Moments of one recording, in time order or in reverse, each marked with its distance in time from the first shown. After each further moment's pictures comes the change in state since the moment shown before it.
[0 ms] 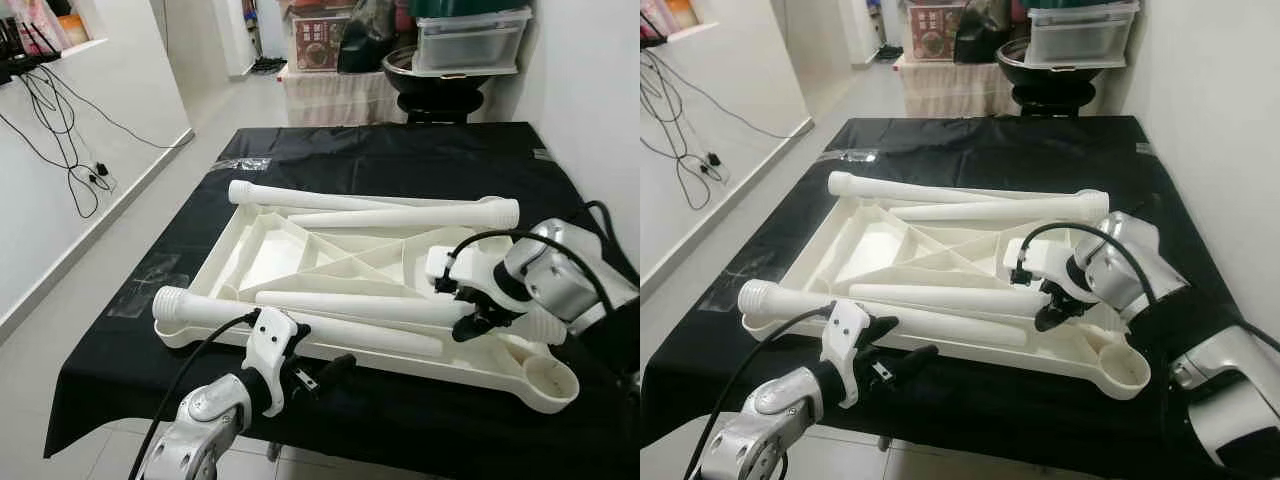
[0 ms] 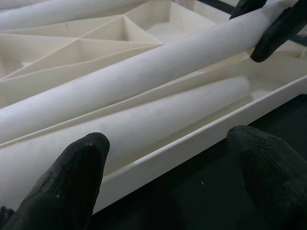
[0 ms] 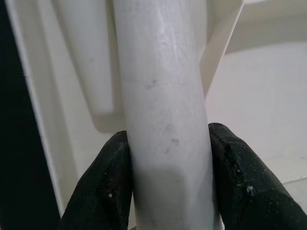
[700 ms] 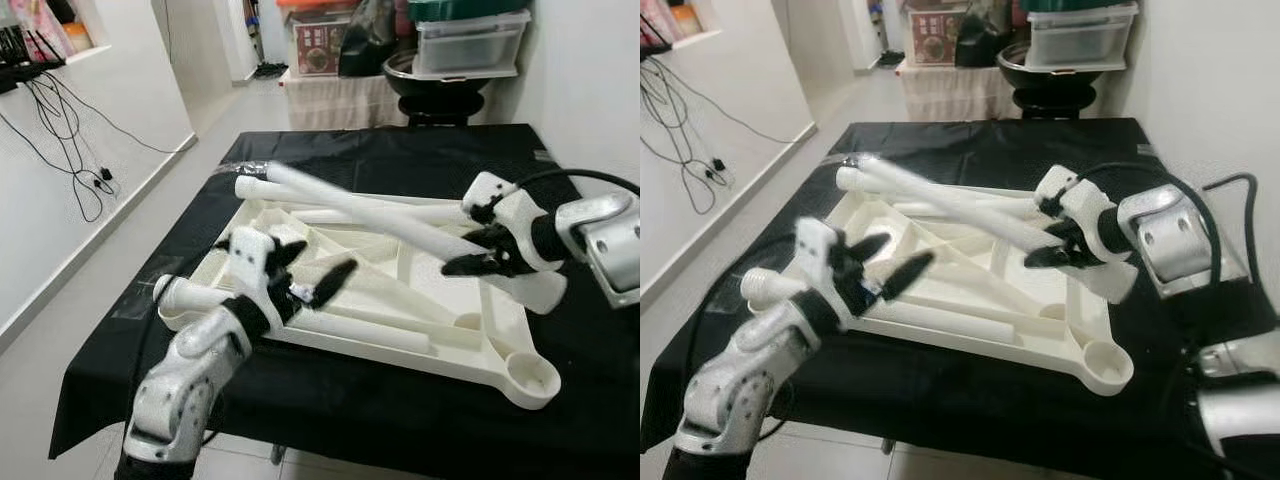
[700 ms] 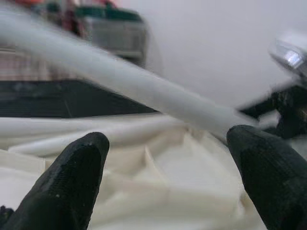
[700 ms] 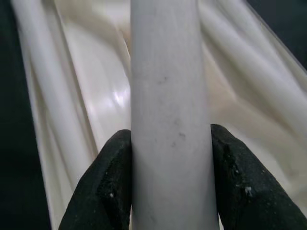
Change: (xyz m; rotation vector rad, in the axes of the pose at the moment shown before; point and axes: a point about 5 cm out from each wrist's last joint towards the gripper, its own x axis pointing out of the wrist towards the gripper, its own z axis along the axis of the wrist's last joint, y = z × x) left arm 0.005 0.024 0.100 -0.163 -0.390 0.105; right arm -0.043 -0.017 0.016 0.211 -0.576 -0.134
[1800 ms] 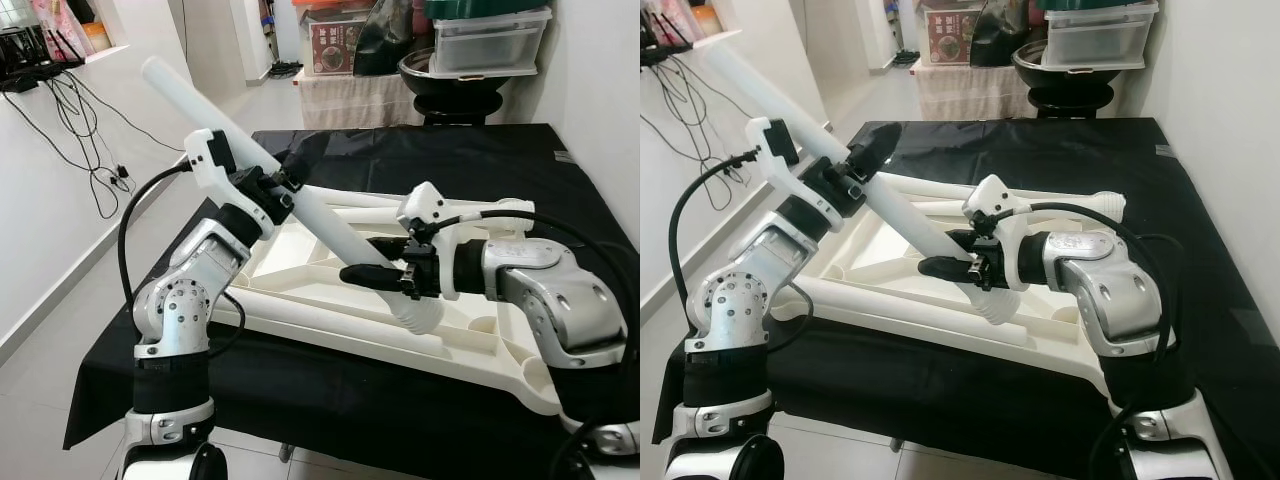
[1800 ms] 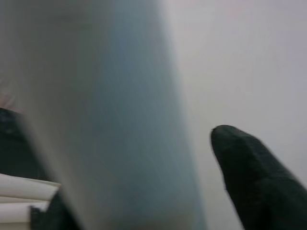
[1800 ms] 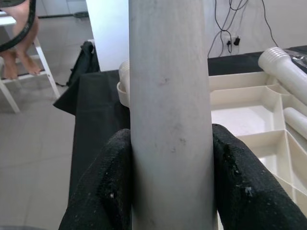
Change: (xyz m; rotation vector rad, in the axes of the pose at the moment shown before) left arm 0.045 0.014 0.061 -0.357 -0.220 -0.026; right arm 0.041 0.076 0.020 0.025 -0.325 0.206
